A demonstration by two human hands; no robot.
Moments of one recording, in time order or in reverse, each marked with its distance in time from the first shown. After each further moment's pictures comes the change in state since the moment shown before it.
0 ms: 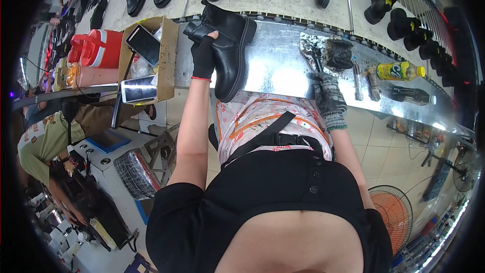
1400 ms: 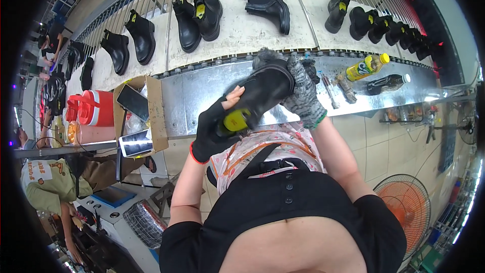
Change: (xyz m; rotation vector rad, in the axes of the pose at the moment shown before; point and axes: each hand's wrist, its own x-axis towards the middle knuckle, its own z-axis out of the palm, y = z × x) left_hand -0.125 0.057 0.075 0.454 -0.944 0.759; right_hand 0.069 -0.081 -0.050 1.968 -0.242 0.025
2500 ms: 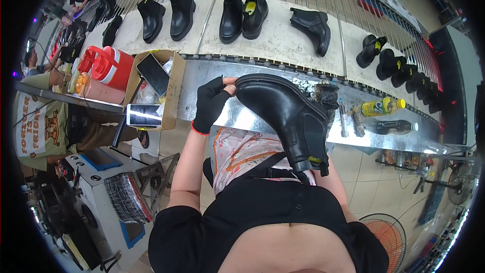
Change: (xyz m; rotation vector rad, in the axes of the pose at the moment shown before) left_hand -0.020 -0.031 -0.047 -0.164 0.474 -0.491; right_hand -0.048 0.038 -0.051 0.153 0.258 0.119
